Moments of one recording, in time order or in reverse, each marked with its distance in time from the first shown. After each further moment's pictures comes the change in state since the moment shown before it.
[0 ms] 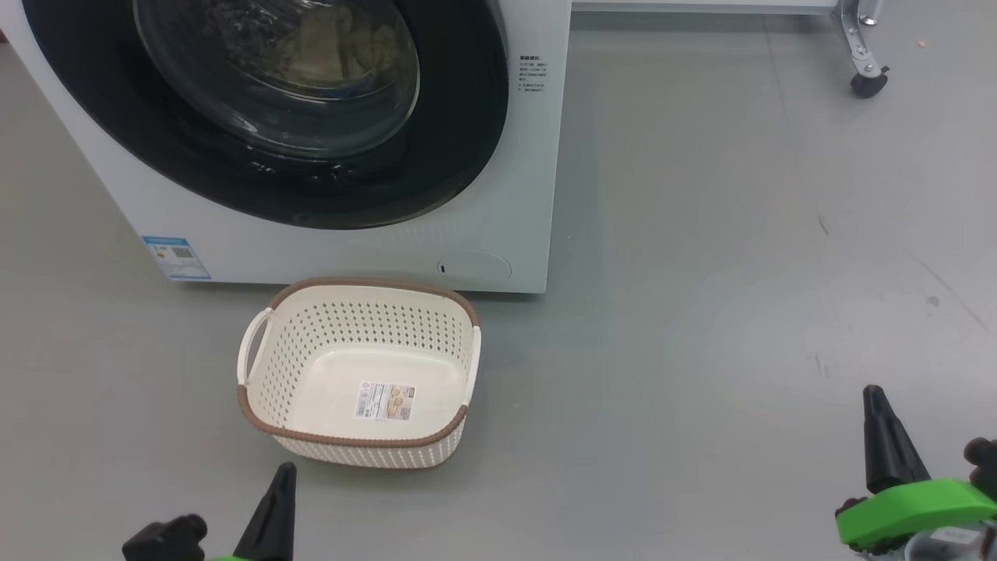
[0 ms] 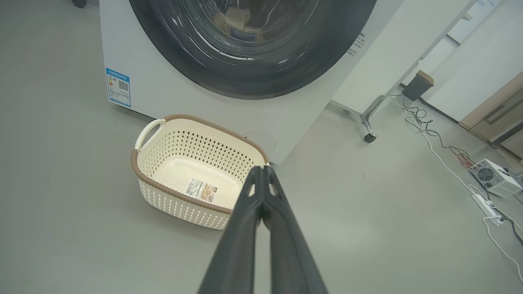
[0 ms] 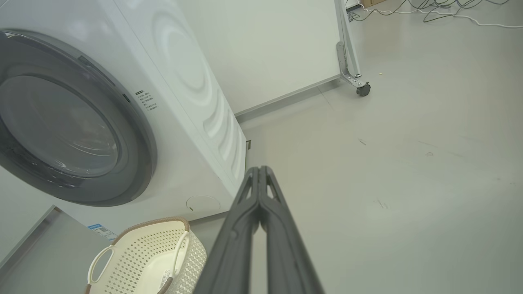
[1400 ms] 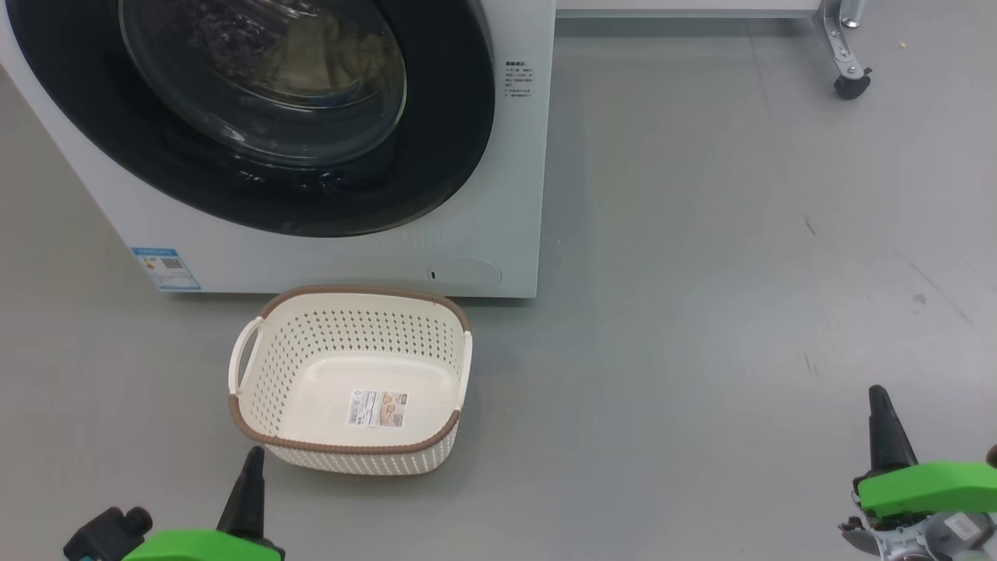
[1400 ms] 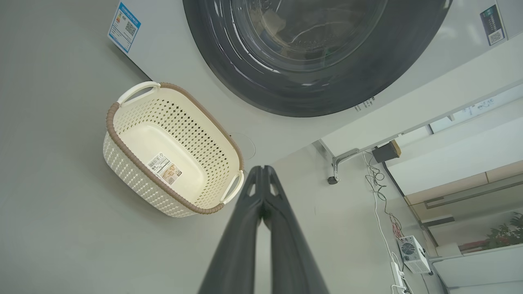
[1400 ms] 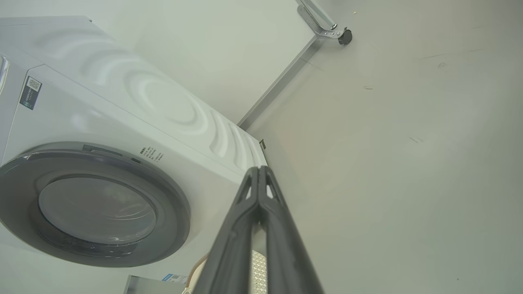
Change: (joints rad) left arm -0.030 -0.030 0.099 -0.014 -0.419 0.001 0.114; right arm -0.029 0.000 0.023 -0.006 0.490 0.000 0.123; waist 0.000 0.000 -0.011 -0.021
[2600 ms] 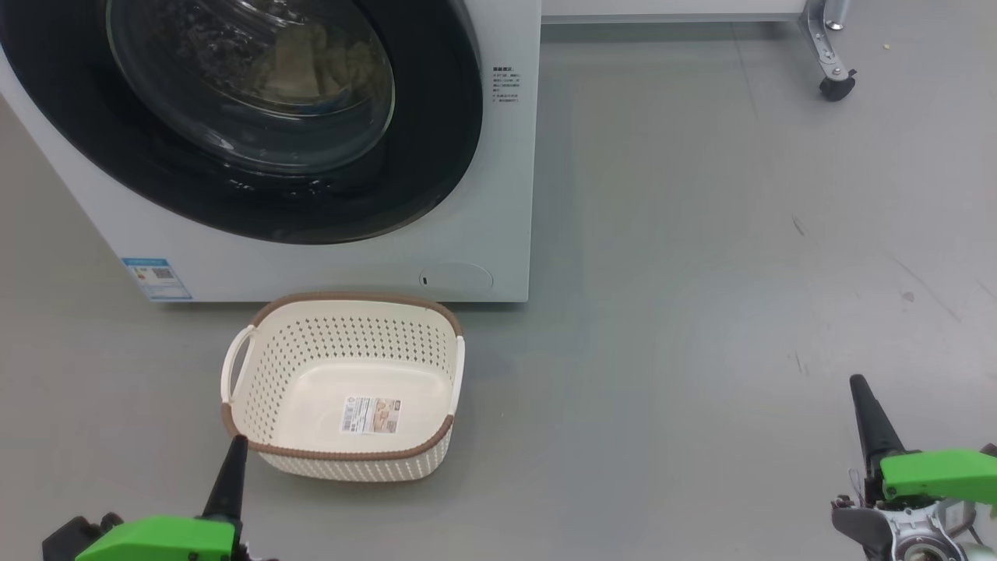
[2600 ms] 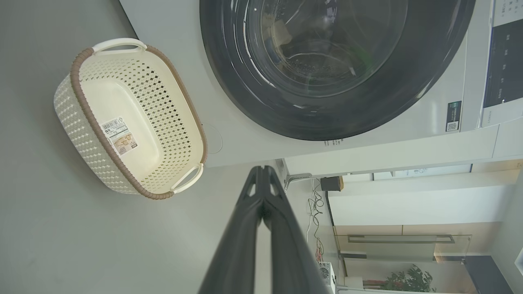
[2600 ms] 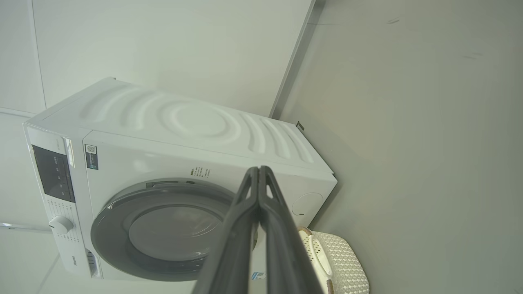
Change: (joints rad) left arm -0.022 -0.030 0.093 -0.013 -0.335 0.000 0.097; right arm -0.025 -0.003 0.020 -0.002 0.401 0.000 0.105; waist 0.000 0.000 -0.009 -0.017
